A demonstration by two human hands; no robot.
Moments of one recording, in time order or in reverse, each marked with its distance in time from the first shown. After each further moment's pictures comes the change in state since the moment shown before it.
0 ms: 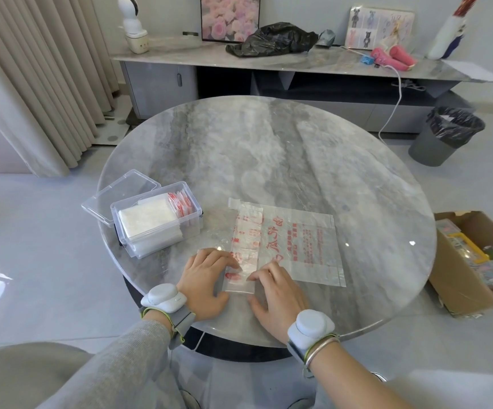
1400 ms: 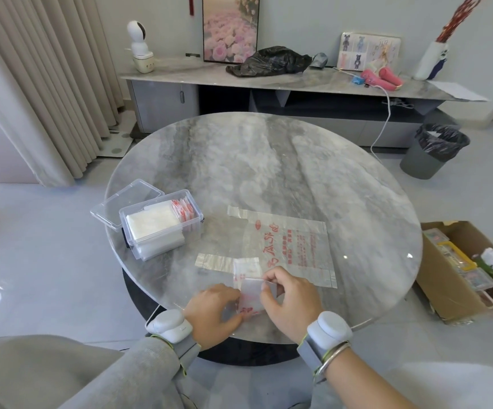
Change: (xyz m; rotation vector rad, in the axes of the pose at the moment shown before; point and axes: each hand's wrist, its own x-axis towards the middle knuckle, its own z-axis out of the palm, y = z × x) left_hand -0.037 0.039 0.003 -0.148 -0.085 0.030; right_hand -0.020 -0.013 -0.048 0.275 0.110 0.180
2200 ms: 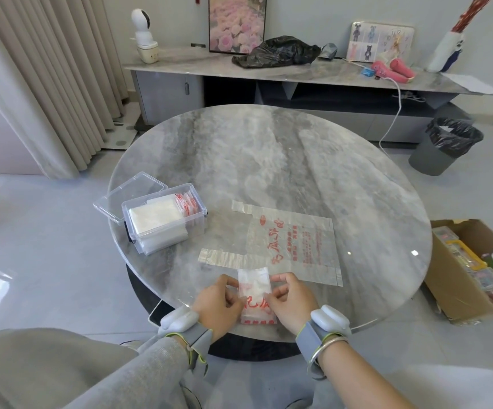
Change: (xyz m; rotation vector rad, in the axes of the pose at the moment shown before) left_hand 0.008 0.012 0.015 -0.230 0.111 -0.462; right_hand 0.008 0.018 0.025 0.177 -0.234 0.484
